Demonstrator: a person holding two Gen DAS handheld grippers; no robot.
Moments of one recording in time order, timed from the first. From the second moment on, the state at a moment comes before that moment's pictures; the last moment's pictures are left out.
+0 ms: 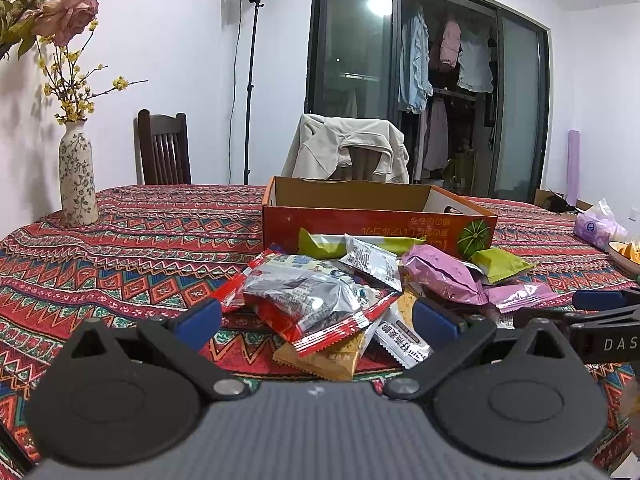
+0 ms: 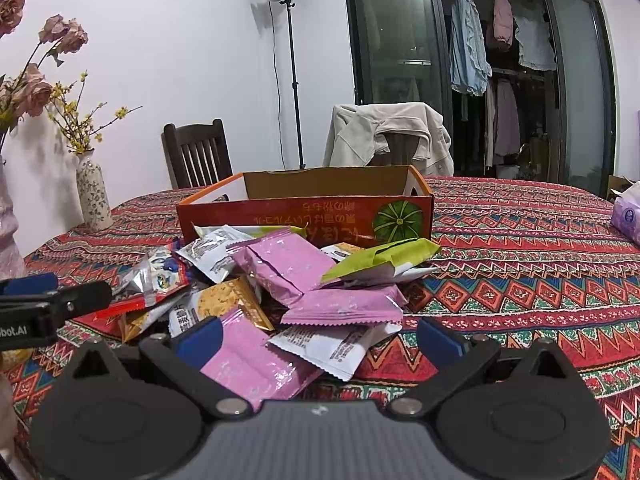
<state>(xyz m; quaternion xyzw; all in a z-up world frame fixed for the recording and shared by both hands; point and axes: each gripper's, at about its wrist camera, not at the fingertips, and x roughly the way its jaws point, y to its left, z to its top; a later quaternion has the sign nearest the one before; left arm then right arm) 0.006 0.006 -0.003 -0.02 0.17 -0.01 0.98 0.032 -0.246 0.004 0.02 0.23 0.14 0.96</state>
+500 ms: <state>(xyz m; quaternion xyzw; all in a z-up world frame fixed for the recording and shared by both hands) 0.007 0.008 -0.003 -0.02 0.18 -0.01 0.98 0.032 -0.247 0.003 0.02 0.23 0.14 0.96</state>
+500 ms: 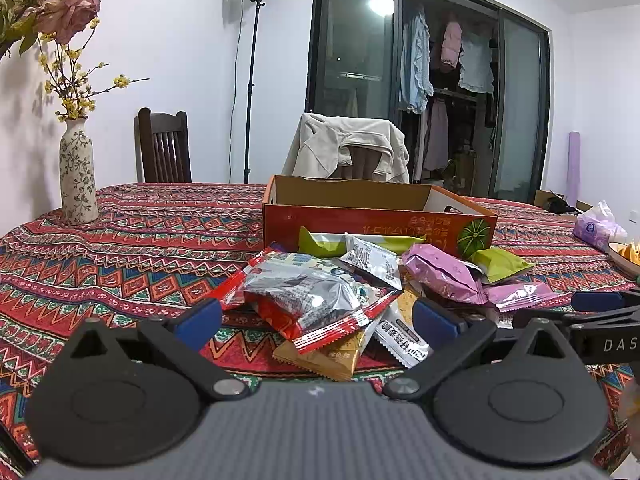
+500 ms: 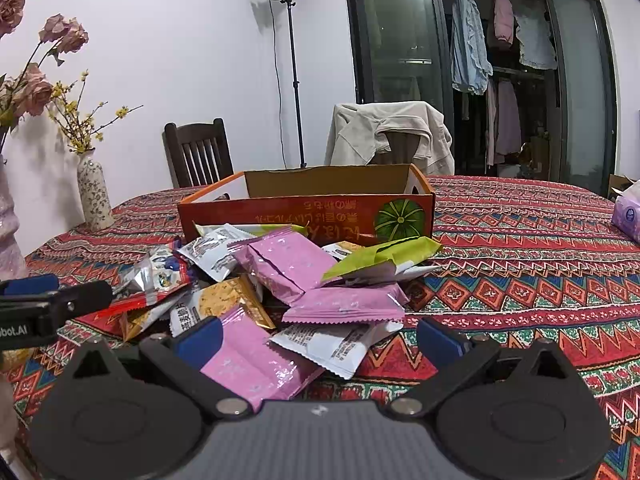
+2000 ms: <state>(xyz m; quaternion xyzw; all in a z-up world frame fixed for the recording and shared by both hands) 0.008 0.017 -0.006 -0.04 0.19 0.00 0.98 0.035 -0.231 0.002 0.01 0.25 0.17 0.95</state>
